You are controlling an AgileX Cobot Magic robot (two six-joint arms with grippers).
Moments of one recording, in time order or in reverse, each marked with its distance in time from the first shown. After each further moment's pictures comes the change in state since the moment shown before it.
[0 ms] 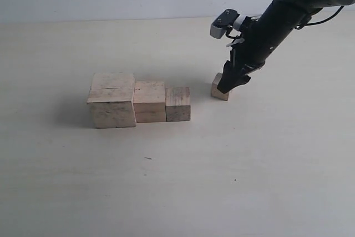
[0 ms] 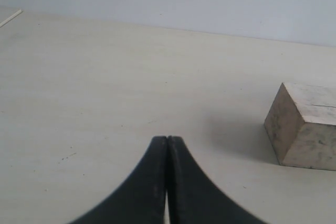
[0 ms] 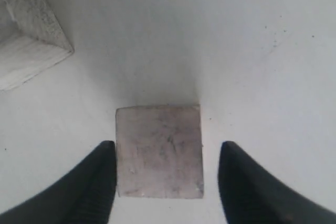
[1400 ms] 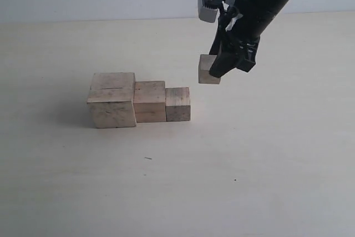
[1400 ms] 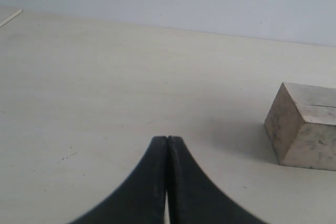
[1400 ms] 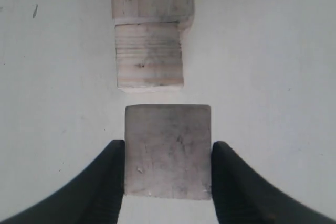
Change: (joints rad) left arm 0.000 0.000 0.000 0.000 0.000 0.000; right arm 0.105 -0.203 0.000 -0.039 0.164 -0.281
